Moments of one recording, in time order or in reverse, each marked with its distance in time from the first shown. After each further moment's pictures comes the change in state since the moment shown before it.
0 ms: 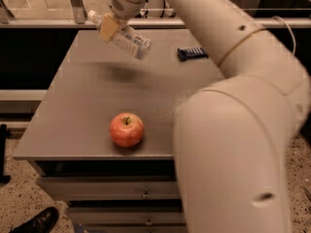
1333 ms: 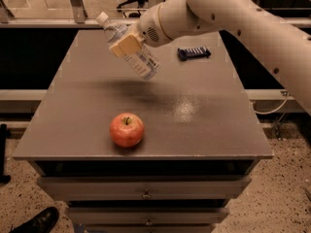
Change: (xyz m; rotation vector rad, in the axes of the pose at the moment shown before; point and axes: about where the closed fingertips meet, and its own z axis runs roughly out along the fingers) arm 0.052 0.051 -0.051 -0.085 -0.449 -0.078
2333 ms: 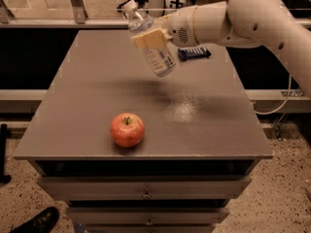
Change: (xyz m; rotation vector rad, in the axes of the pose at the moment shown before) arm 0.011 -0.027 -0.054 0.038 -0.192 0.079
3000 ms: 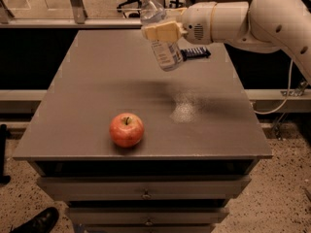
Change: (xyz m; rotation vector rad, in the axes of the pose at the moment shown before) arm -0.014 -0.010 -0.034 0.004 -0.123 0.015
